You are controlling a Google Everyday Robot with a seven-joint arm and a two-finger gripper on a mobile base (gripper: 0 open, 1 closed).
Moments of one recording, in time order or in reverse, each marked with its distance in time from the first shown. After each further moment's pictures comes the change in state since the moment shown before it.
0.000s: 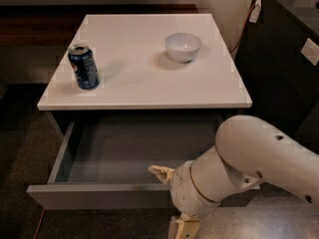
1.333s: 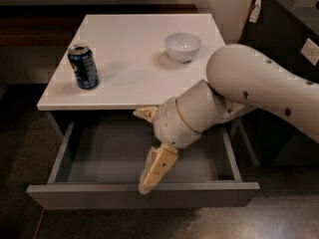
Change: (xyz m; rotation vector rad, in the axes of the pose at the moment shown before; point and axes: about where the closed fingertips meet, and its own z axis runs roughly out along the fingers) arm -0.072 -0.108 -0.051 0.061 -0.147 0.021
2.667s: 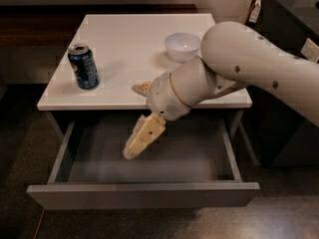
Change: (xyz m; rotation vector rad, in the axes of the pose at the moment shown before) arm -0.029 -0.063 -0.010 0.088 -0.067 0.108
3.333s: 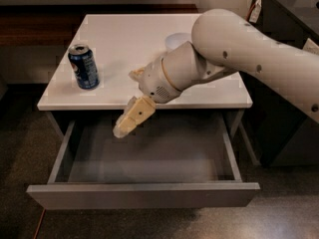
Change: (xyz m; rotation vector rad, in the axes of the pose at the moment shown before) arm -0.019 -0.042 0.004 0.042 -0.032 0.061
